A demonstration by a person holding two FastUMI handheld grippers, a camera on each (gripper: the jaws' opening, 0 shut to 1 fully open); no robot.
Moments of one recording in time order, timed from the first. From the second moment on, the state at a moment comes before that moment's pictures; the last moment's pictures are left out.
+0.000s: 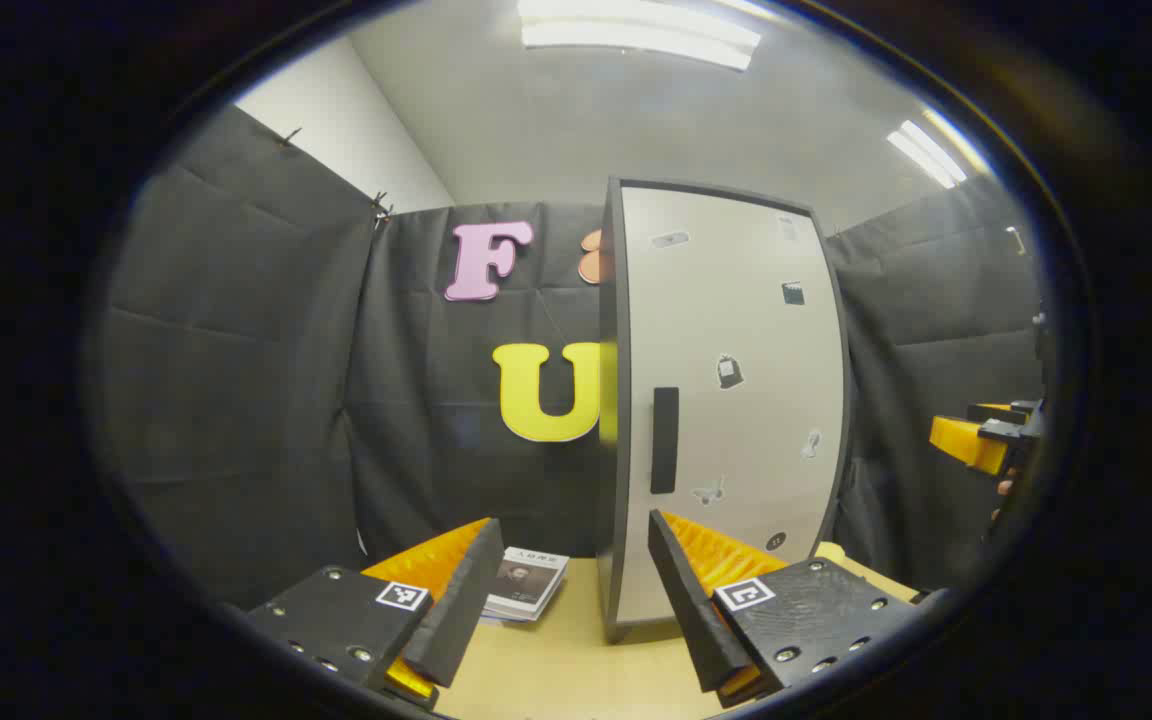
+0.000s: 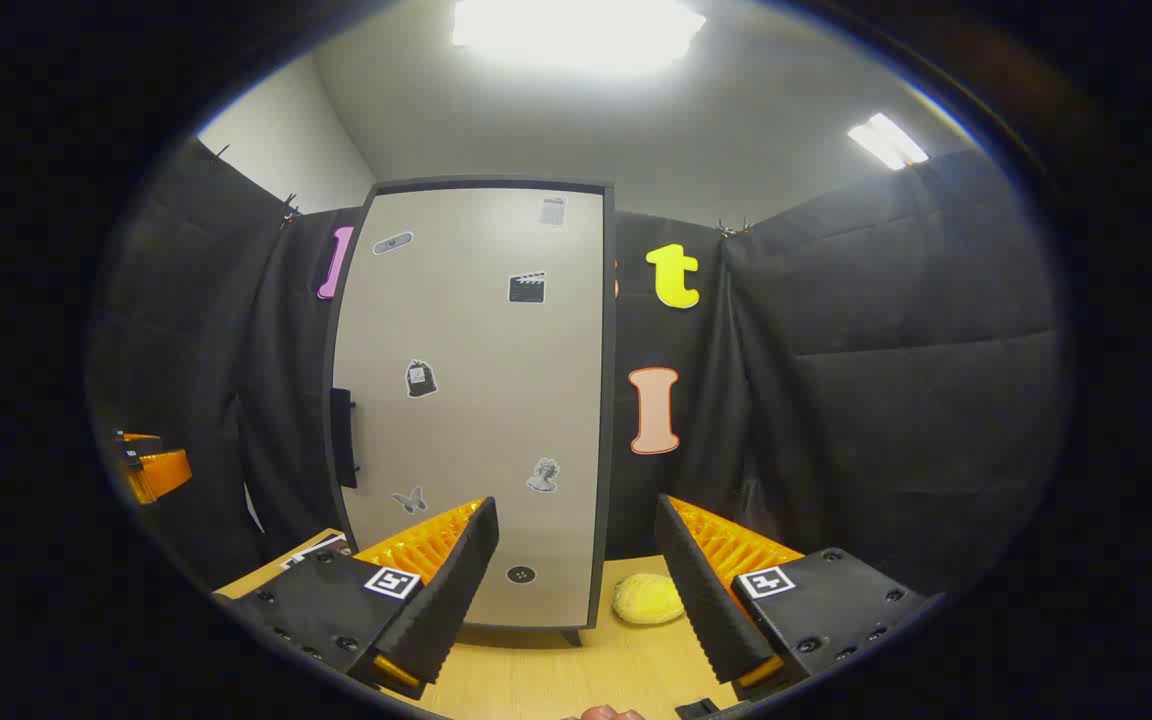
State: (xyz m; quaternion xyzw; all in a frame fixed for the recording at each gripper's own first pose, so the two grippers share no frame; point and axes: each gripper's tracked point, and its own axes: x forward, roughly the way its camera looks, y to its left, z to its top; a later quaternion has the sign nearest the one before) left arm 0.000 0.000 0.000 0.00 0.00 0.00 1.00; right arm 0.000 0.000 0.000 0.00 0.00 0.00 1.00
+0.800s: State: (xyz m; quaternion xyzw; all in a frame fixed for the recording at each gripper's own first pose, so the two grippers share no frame) left arm 0.002 0.000 -0.023 -0.01 0.02 0.00 1.00; right arm 0.010 0.015 -0.013 0.01 0.03 0.02 1.00
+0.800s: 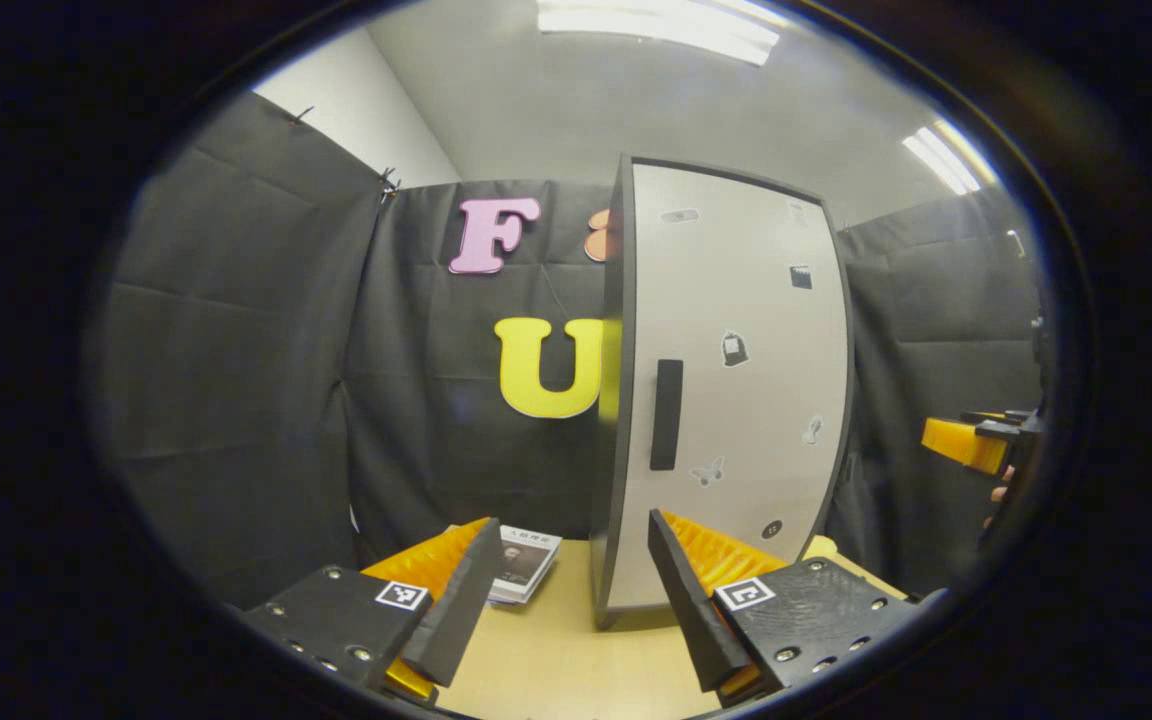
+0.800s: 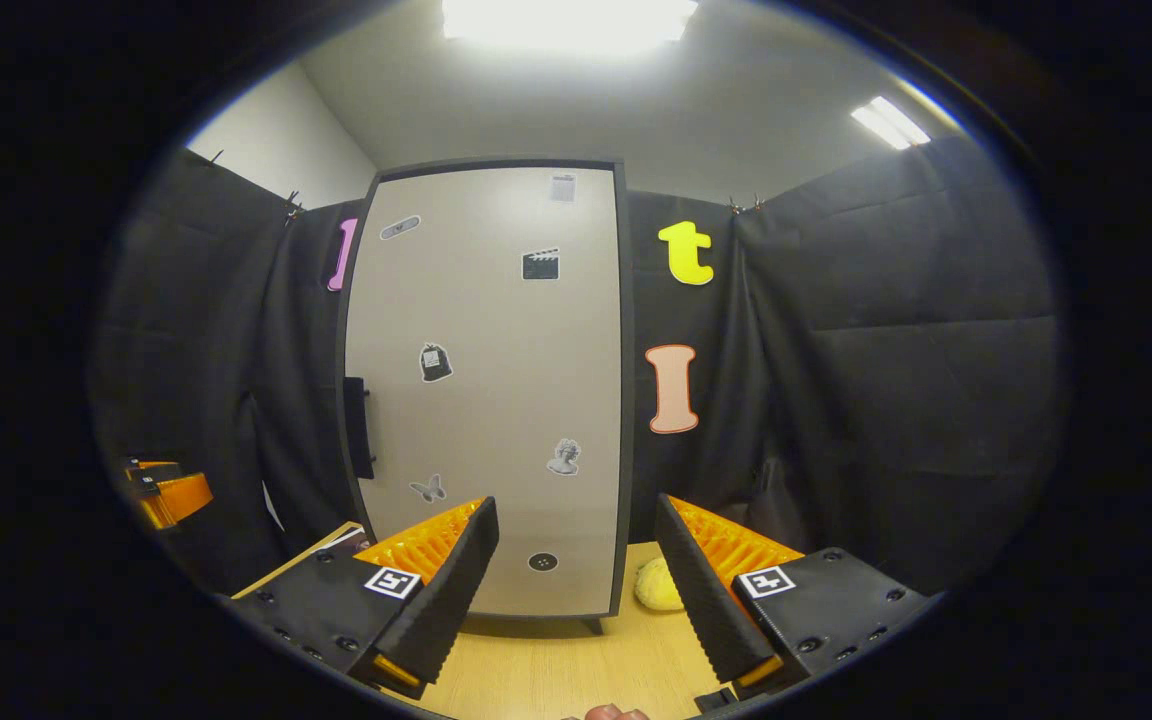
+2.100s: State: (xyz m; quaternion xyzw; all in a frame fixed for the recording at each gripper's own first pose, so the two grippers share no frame) left arm -0.019 0.059 -0.080 -0.02 0.08 0.07 0.99; right arm 0.108 0.190 0.062 0.04 -0.02 0.14 0.99
